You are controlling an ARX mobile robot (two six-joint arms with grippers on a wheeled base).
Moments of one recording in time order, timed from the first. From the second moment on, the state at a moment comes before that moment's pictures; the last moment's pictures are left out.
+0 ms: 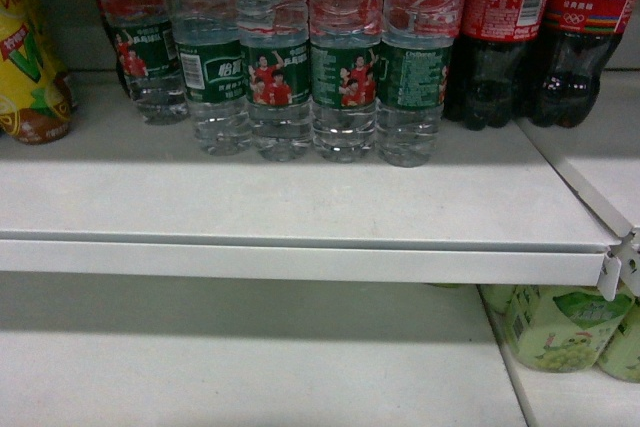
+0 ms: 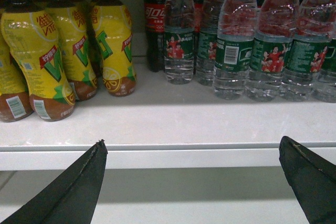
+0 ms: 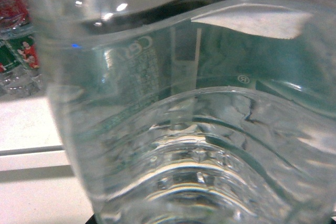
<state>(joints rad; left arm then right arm) 0.00 0.01 0.01 0.00 0.00 0.00 0.16 0.59 0.30 0.05 0.14 0.16</state>
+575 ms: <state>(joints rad) 0.00 0.01 0.01 0.00 0.00 0.00 0.15 0.57 0.30 0.06 0.14 0.16</state>
